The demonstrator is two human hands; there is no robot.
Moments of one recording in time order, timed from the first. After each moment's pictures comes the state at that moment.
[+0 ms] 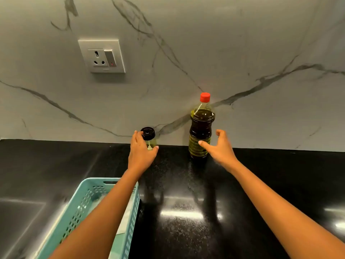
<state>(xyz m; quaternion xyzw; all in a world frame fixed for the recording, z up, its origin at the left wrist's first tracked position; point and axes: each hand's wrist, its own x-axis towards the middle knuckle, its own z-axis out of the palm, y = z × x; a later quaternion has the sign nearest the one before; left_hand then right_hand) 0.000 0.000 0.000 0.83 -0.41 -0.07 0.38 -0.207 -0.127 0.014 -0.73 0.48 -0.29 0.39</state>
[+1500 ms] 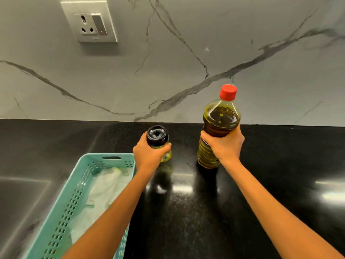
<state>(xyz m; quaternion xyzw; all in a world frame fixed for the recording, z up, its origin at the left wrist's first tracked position) -0.060 0.028 -0.023 0.80 -0.29 -0.10 0.51 -0.223 -0.077 0.001 -0.61 0.49 -0.49 0.38</state>
